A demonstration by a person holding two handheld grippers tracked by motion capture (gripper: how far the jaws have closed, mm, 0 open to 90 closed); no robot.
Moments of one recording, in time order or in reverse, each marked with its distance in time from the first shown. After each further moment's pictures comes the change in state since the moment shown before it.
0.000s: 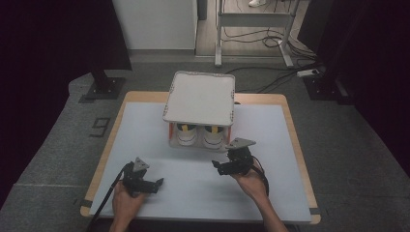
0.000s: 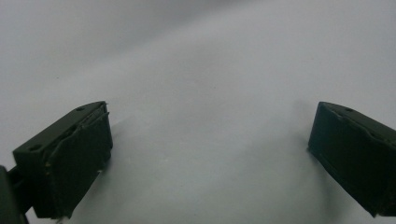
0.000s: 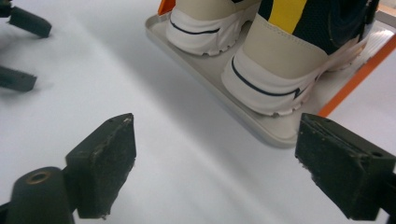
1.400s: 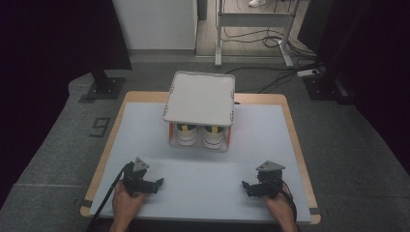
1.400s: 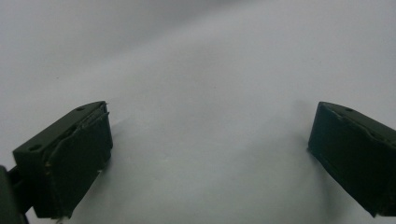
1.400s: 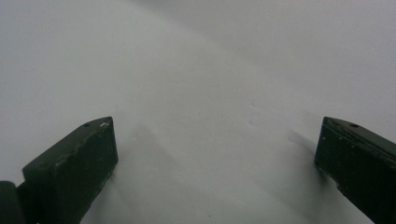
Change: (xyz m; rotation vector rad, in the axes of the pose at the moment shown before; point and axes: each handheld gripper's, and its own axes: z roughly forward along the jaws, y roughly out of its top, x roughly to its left) left arm 0.000 0.000 0.000 0.000 0.001 -0.001; right arm -0.039 -0.111 -0.030 0.113 -0.147 0.105
